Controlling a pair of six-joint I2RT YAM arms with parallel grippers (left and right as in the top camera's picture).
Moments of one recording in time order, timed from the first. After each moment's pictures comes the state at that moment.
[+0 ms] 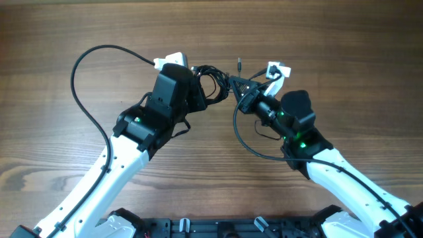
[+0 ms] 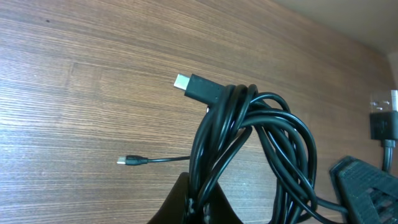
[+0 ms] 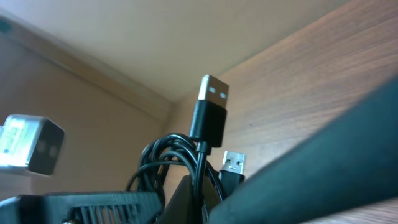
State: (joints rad) left arm -0.53 1.30 1.08 -0.52 -0.07 -0.67; right arm 0.49 1.30 0.61 0.53 -0.25 0.89
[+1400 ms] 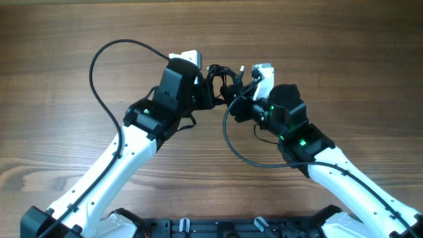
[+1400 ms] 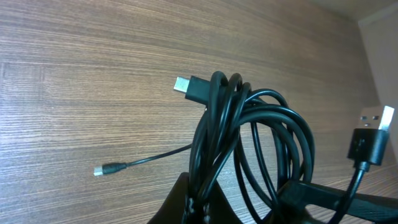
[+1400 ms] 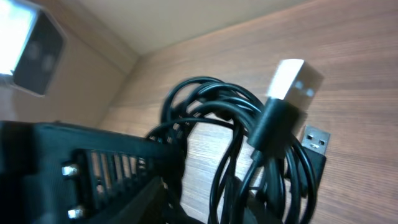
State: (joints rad) left arm -0.52 1.38 1.08 -0.42 0.08 -0.59; right arm 0.54 1.27 0.72 0.17 -0.22 0.61
